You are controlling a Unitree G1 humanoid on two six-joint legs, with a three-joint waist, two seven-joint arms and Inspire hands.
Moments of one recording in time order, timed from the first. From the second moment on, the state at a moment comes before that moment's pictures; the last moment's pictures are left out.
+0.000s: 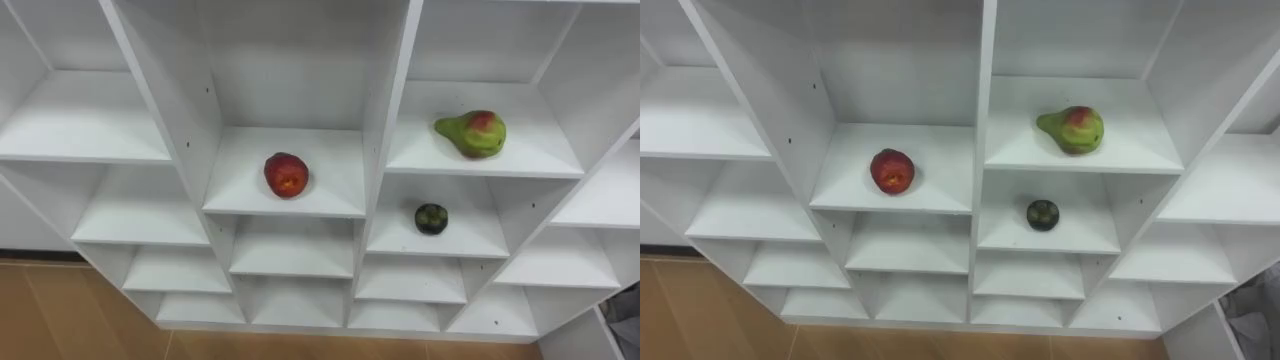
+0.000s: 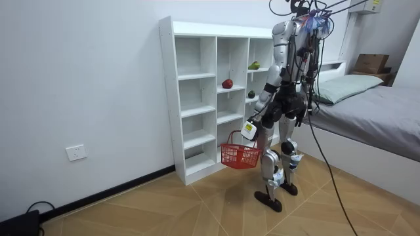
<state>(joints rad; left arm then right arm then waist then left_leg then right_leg) 0.22 0.17 0.10 1.12 -0.01 0.01 0.01 0.13 -0.21 0.00 1.29 0.22 -0.03 -0.01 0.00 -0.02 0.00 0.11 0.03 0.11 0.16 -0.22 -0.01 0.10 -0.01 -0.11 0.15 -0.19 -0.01</state>
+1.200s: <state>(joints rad) 0.20 0.18 0.10 1.14 -0.08 -0.09 0.02 0.17 -0.21 0.01 1.10 0.19 -0.10 -0.02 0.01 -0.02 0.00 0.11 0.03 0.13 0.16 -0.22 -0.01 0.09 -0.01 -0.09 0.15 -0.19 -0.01</state>
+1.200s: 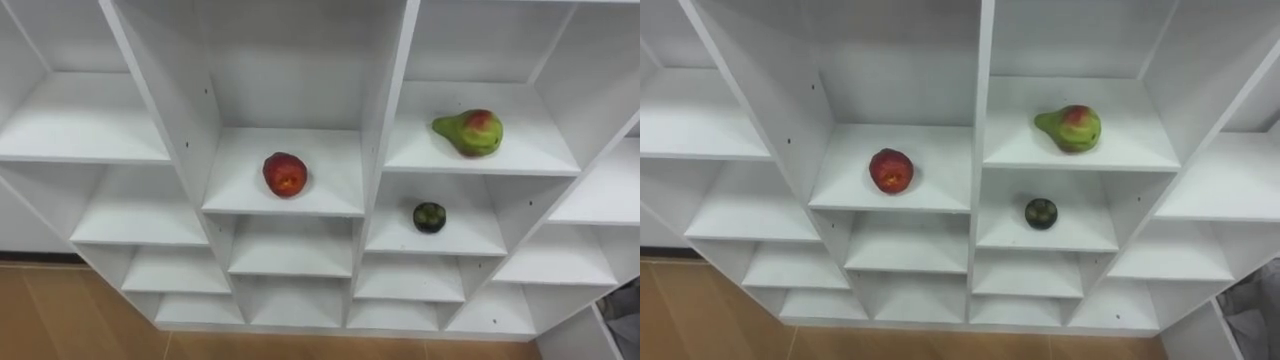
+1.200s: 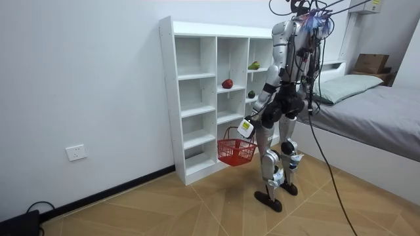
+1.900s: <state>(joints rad) 0.19 0.18 0.03 1.08 -0.12 -0.16 0.05 0.29 -0.20 0.07 0.34 -0.01 -0.17 -0.07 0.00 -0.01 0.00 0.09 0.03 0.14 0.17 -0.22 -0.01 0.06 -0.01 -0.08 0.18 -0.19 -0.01</state>
